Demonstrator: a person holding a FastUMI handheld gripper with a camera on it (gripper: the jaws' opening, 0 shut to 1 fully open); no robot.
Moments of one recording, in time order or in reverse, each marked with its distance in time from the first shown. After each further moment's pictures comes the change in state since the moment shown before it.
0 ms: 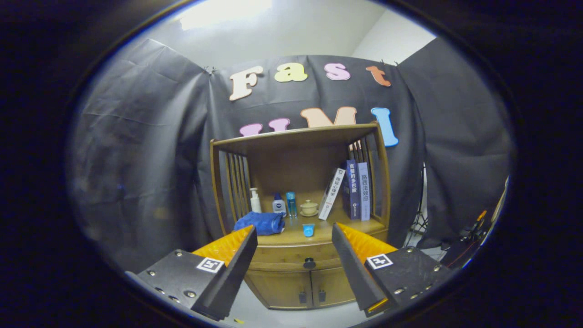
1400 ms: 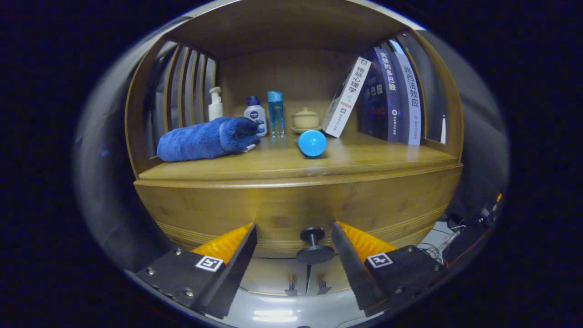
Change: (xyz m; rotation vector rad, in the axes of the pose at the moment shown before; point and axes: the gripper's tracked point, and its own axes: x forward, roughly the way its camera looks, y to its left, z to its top) arm 0.230 -0.024 -0.250 -0.046 0.384 -0.071
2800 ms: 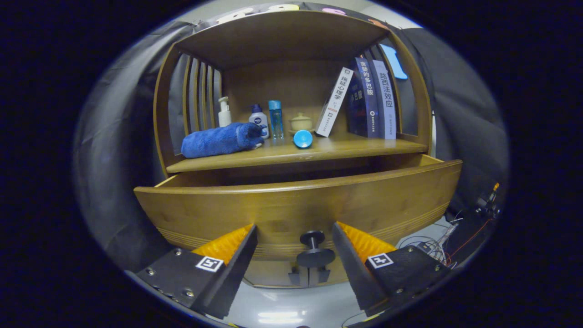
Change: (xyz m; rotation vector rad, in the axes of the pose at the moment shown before) arm -0.058 -0.007 -0.023 0.034 -0.020 -0.010
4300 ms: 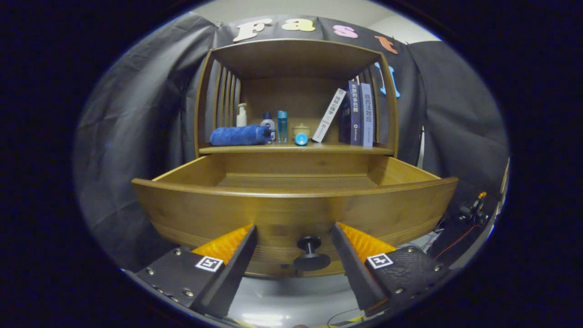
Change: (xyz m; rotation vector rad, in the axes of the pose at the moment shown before) arm -0.119 -0.015 -0.040 -0.091 -0.095 -0.008
